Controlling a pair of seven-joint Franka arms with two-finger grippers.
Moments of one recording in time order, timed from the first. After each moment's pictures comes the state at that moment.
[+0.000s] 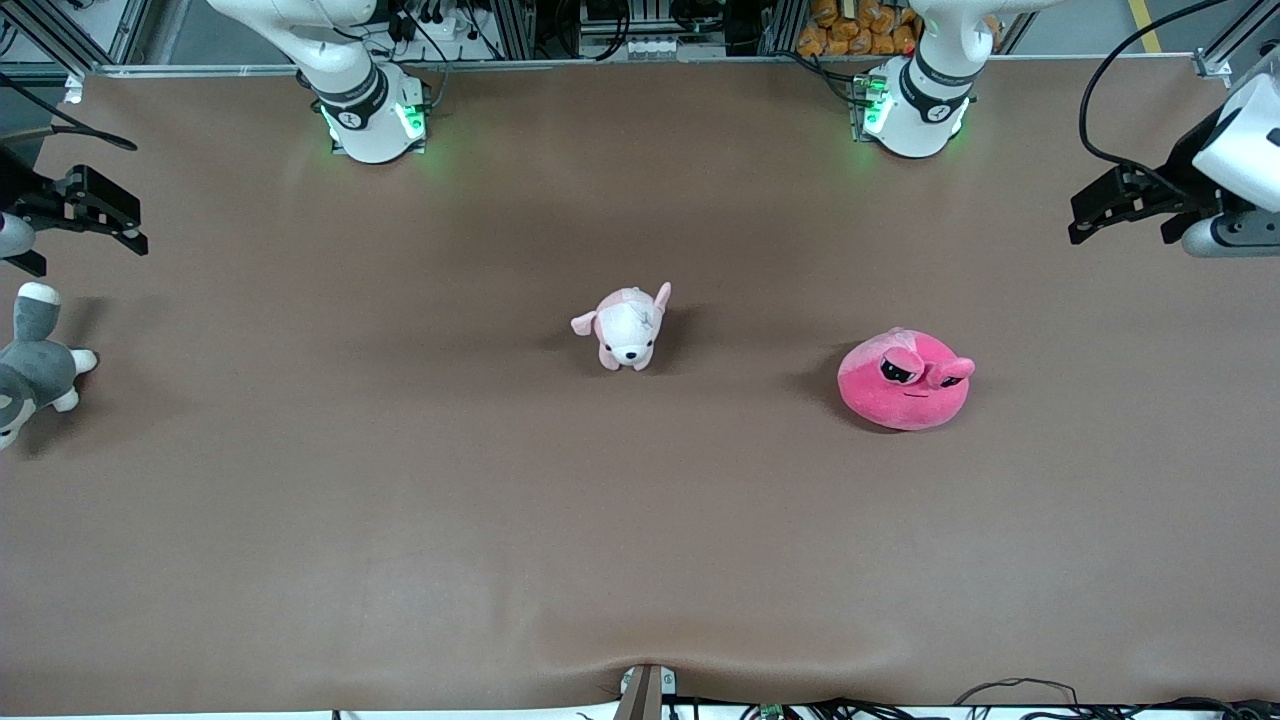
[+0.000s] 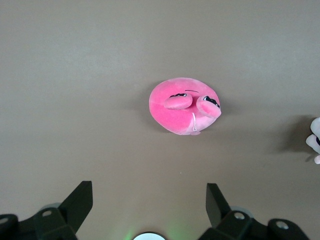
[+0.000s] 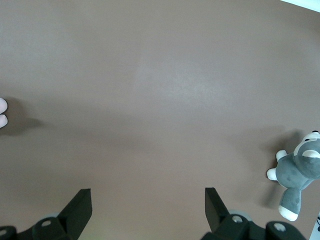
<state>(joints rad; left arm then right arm) 0.08 -0.05 -0.17 -1.59 0.02 1.53 -0.10 -0.09 0.01 0.11 -1.46 -0.04 1.48 -0.26</state>
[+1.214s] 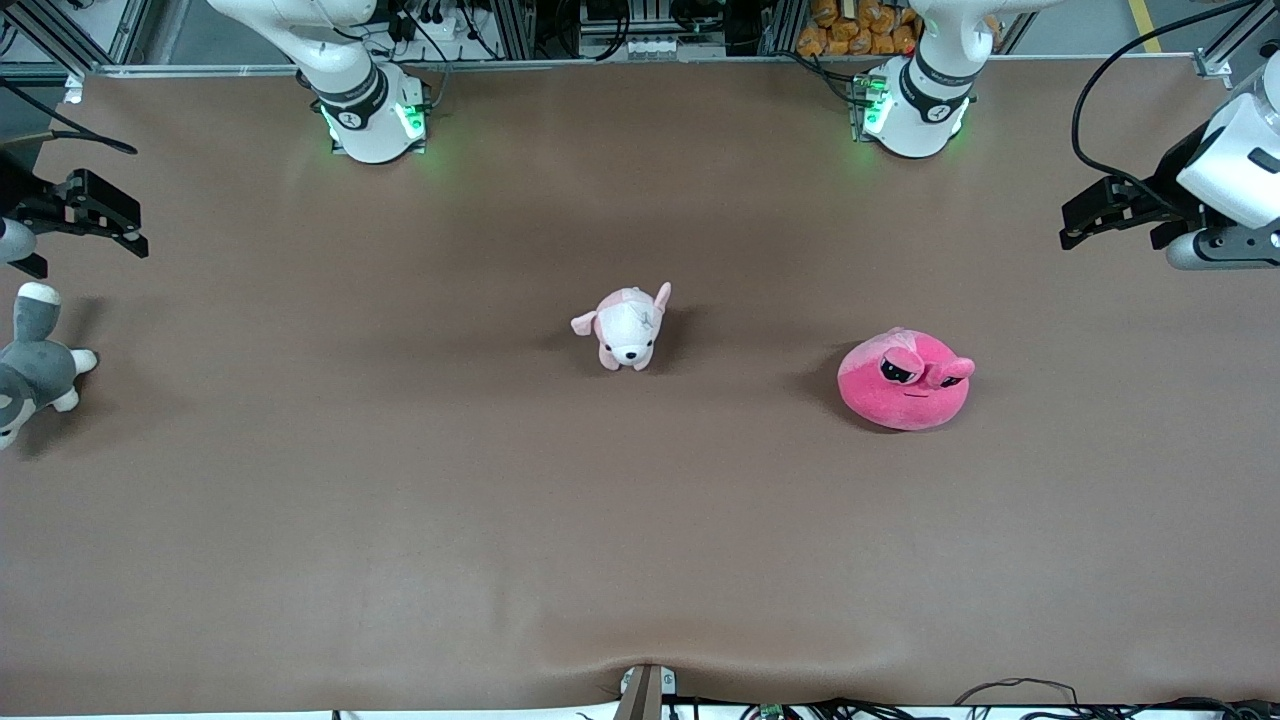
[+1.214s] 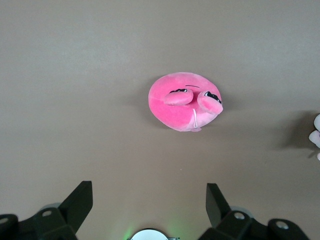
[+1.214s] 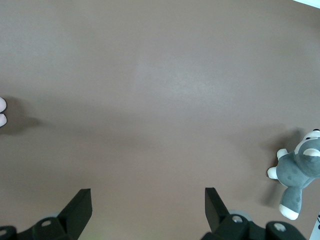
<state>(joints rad) 0.08 -0.05 -0.17 -1.61 0.02 1.52 -0.10 -0.09 0.01 0.11 -1.46 -0.04 1.48 -0.26</state>
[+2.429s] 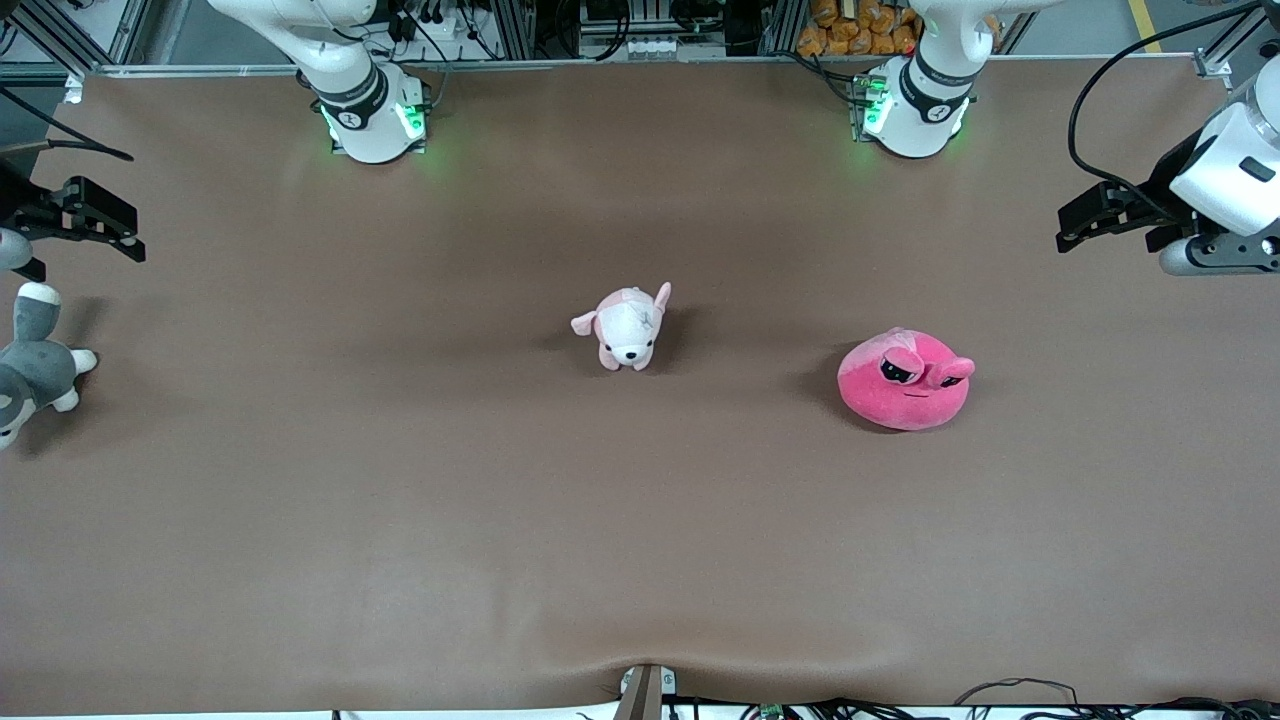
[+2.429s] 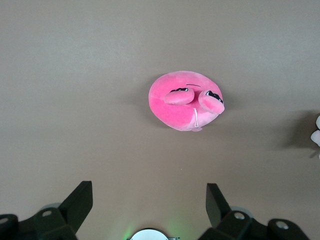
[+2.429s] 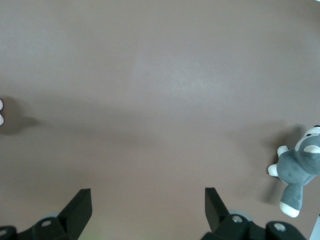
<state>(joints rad) 0.08 -0.04 -0.17 -1.62 0.02 1.53 -0.10 -0.10 0.02 0.10 -1.46 -0.04 1.48 -0.26</state>
